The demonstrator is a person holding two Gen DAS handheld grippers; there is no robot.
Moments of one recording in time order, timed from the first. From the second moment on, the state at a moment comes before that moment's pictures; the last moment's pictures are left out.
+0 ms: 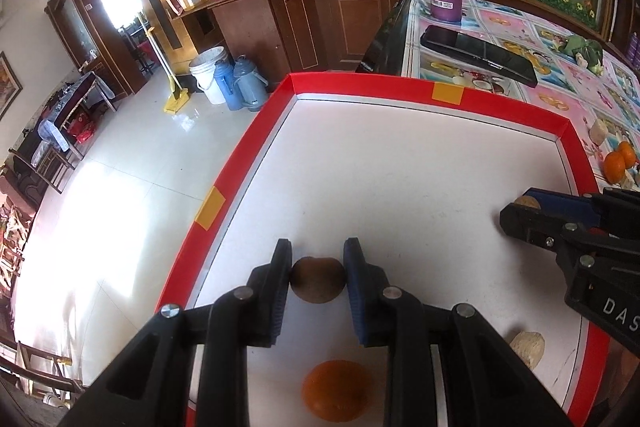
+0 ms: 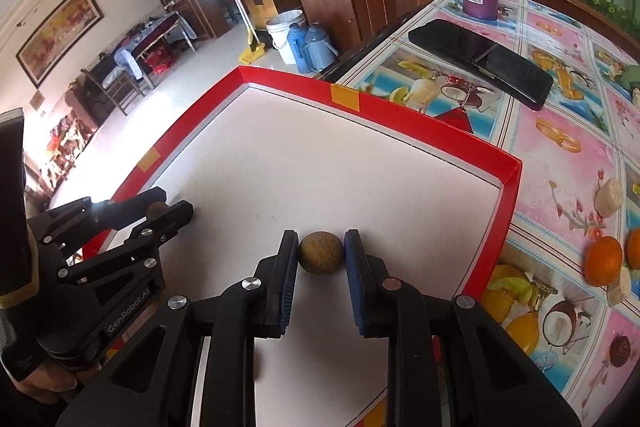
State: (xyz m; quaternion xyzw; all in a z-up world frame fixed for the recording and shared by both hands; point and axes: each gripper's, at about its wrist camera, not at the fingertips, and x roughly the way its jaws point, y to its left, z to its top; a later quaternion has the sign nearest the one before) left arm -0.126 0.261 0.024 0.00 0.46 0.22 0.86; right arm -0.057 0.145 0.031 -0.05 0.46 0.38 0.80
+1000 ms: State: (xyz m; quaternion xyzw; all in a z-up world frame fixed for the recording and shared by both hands) left arm -0.124 0.206 0.053 -0.05 0.43 0.20 0.88; right arm -0.017 0.094 0.064 0.09 0.45 0.33 0.83
